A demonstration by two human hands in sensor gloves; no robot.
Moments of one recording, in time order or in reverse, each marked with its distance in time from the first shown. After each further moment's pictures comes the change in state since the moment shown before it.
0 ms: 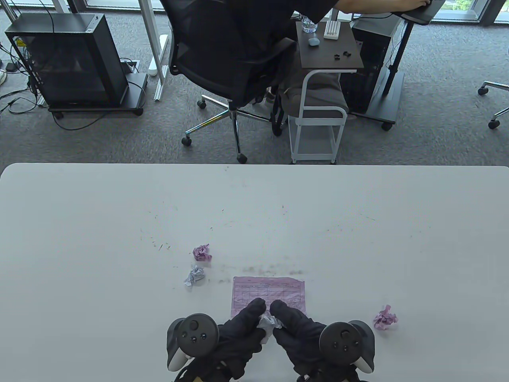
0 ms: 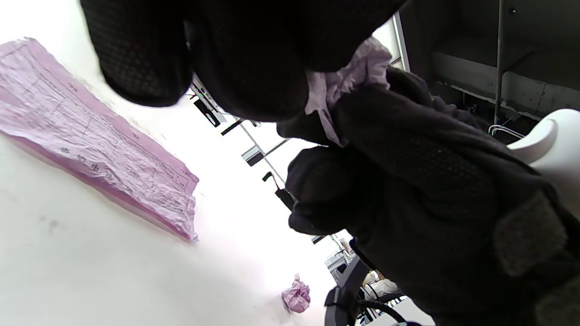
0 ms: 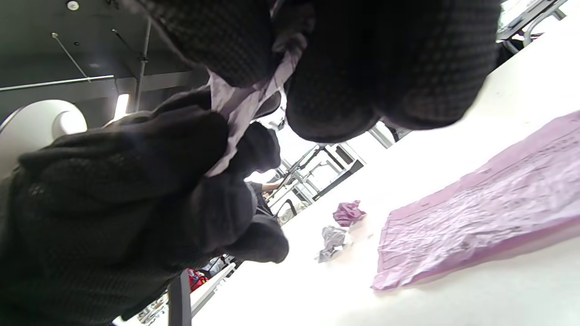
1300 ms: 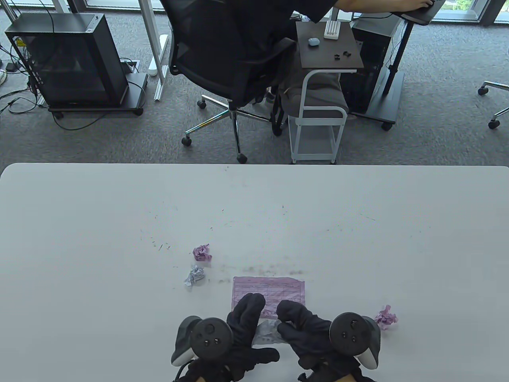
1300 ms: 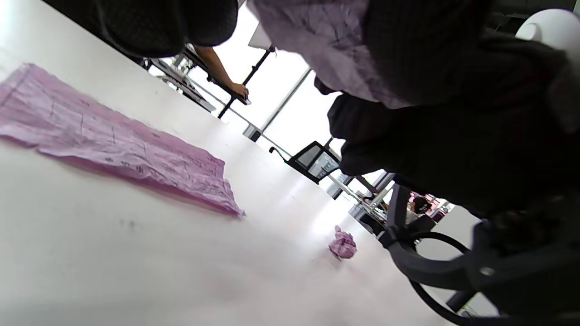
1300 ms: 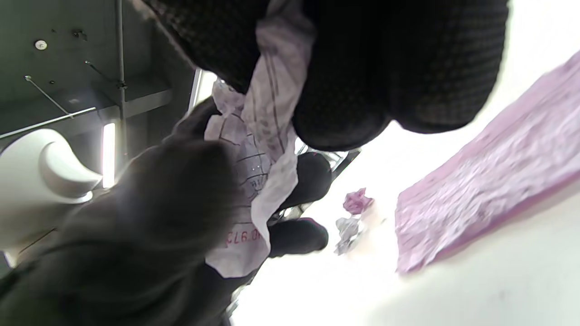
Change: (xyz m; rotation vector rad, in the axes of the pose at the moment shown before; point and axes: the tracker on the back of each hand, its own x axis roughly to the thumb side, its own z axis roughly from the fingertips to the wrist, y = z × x) left_hand 0.007 -0.013 -0.004 -0.084 -0.062 -0.287; right_hand -0.011 0.001 0.000 0.034 0.049 -0.199
